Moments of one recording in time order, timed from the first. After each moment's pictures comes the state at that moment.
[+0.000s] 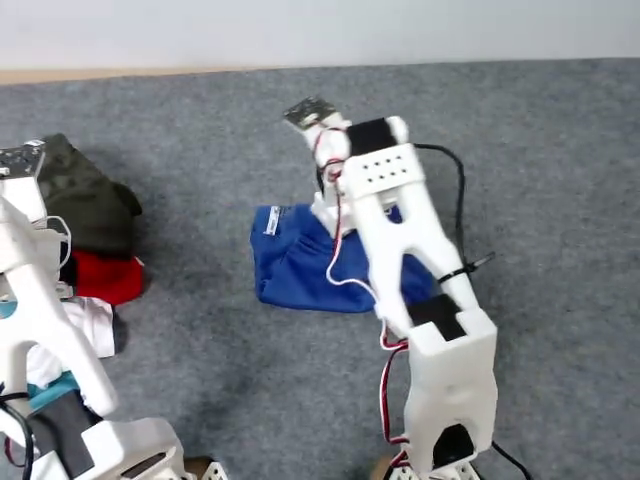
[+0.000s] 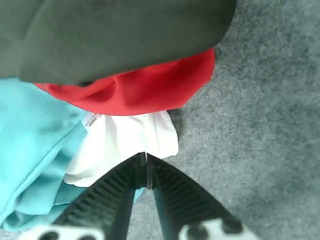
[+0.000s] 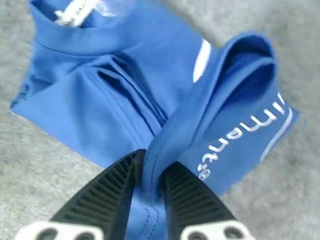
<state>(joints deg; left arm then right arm) -36.8 -6.2 5.6 98.9 -18.5 -23.0 28.1 -32.9 95.7 17.0</state>
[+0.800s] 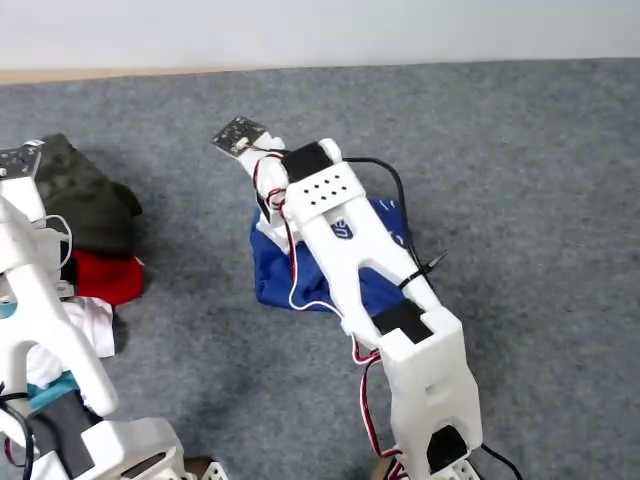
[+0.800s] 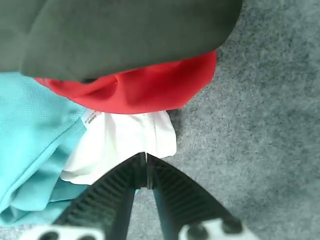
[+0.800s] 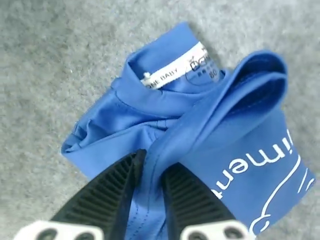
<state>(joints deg) -36.8 -6.2 5.8 98.9 -16.1 -33.1 31.9 -32.9 86.2 18.0</state>
